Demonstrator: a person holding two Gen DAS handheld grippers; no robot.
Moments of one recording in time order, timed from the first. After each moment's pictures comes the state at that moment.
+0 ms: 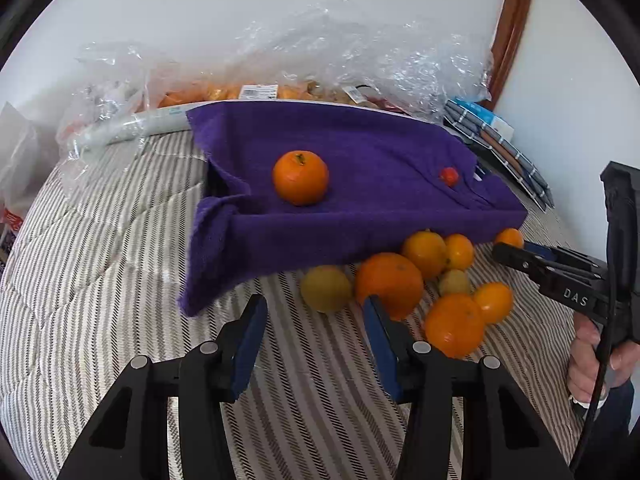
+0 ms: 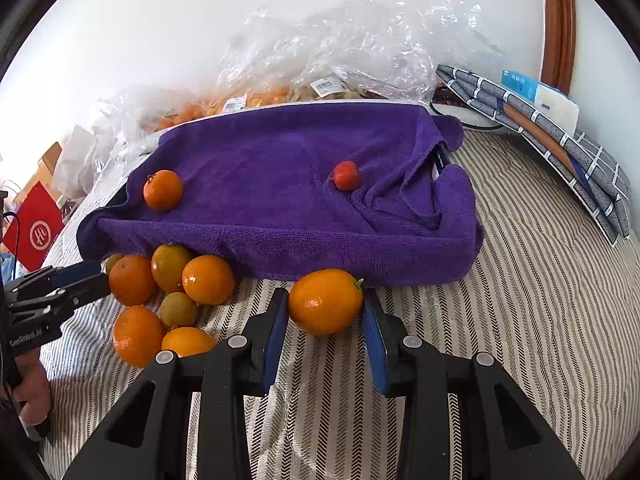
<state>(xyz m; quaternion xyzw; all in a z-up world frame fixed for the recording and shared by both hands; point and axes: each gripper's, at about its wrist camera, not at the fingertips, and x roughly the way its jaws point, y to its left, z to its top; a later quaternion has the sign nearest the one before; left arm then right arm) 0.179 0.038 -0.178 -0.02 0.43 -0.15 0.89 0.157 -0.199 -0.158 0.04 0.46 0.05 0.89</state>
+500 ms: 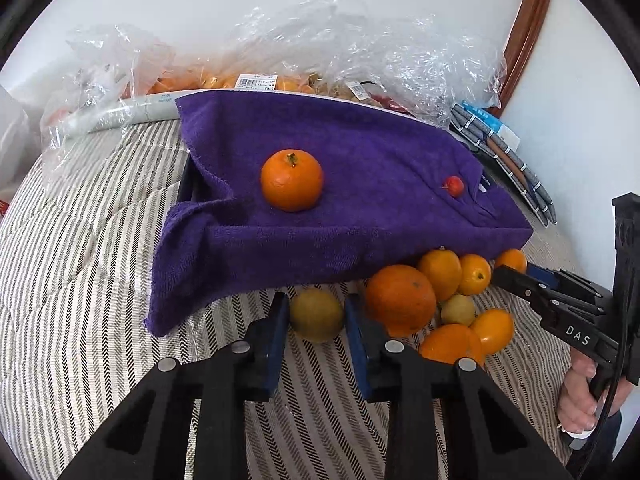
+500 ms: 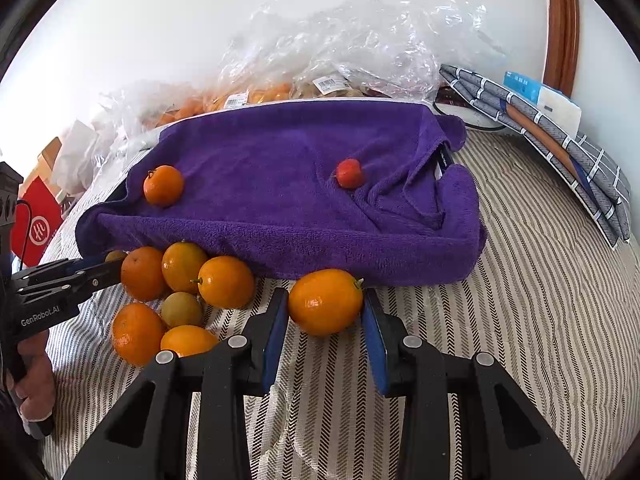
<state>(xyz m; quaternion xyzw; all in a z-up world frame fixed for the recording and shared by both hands) 0.198 0.028 -0.184 -0.05 0.44 -0.15 0.88 0.157 -0.195 -0.158 0.03 0.46 0.06 0.89</state>
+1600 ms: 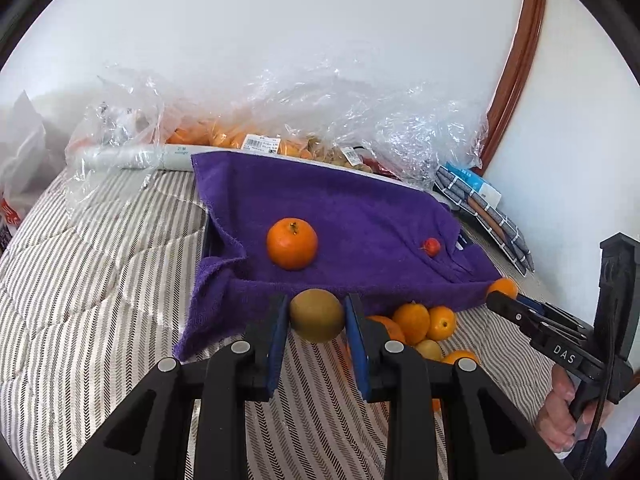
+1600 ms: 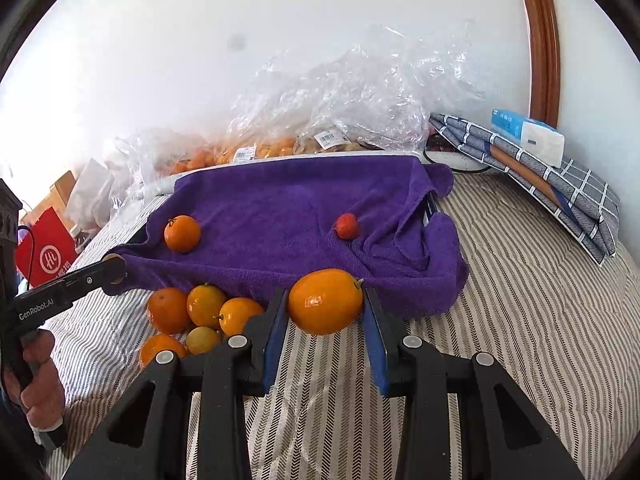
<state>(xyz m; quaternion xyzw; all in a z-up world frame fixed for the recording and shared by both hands) 0.181 0.047 -0.159 -0.10 0.35 -0.16 0.92 0.137 -0.202 -0.137 0.06 0.38 0.06 0.92</state>
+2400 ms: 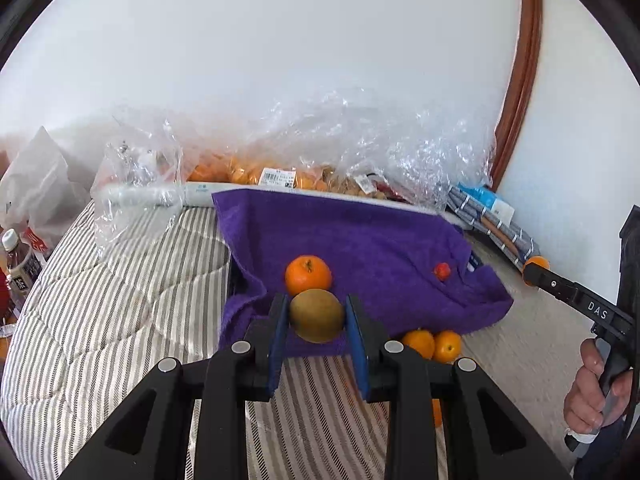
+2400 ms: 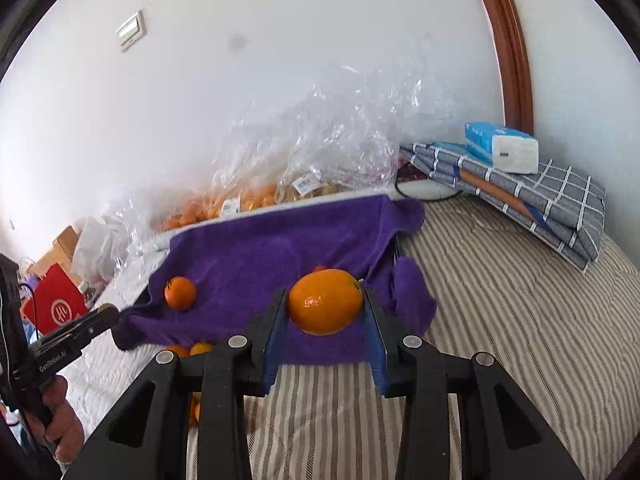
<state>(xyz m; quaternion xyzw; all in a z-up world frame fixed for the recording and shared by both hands) 0.175 0.049 -0.127 -0.07 0.32 -0.12 0.94 0.144 -0.238 -0.103 0.12 0.33 0.04 0.94</state>
